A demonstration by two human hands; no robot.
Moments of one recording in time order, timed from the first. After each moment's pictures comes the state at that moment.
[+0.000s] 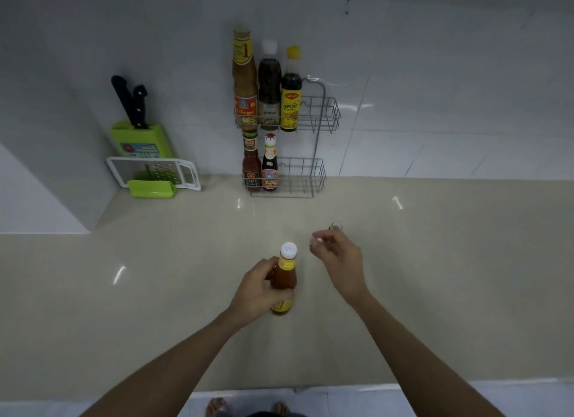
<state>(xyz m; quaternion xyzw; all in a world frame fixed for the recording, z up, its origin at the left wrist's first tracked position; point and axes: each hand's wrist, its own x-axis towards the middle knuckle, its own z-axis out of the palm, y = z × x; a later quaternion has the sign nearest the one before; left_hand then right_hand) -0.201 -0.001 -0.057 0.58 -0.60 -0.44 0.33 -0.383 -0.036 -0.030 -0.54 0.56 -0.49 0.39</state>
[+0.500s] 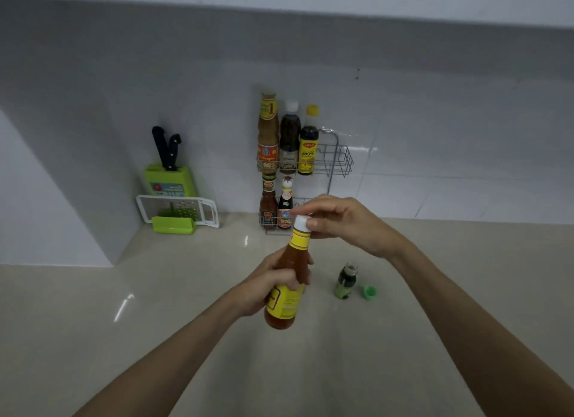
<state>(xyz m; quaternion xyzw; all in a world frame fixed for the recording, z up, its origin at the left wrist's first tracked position) -0.176 -0.034 0.053 0.35 -0.53 -0.67 0.37 -0.362 -0.082 0.145 -0.73 0.33 -0.30 0.52</state>
